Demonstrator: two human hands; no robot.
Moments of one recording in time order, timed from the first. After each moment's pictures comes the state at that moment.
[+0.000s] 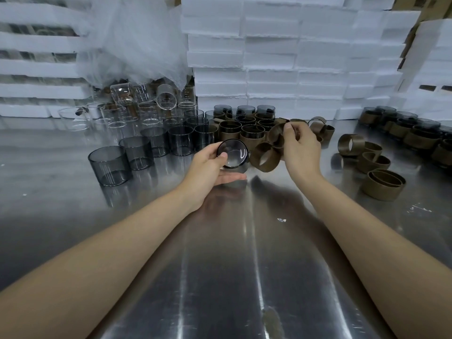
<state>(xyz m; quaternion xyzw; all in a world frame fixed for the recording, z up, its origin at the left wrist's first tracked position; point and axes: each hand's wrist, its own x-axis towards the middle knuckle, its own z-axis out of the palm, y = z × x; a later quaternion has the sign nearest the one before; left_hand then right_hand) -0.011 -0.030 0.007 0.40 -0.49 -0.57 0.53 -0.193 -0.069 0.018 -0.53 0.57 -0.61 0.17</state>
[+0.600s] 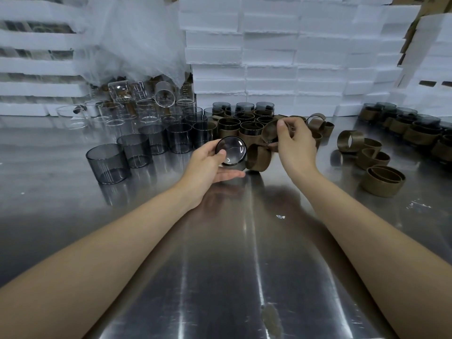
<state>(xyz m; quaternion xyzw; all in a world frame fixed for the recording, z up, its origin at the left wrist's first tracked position) -0.012 -0.028 0.008 0.40 -0.49 -0.56 0.53 -0.186 -0.066 0.019 -0.54 0.56 -0.61 0.18</state>
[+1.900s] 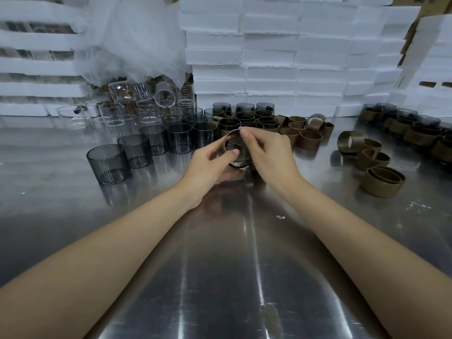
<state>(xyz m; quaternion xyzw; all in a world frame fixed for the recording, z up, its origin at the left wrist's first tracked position) -0.009 -0.034 -0.001 0.33 -0.56 -0.54 0.54 -0.155 -0.042 0.018 -0.72 0.46 -0.52 0.08</state>
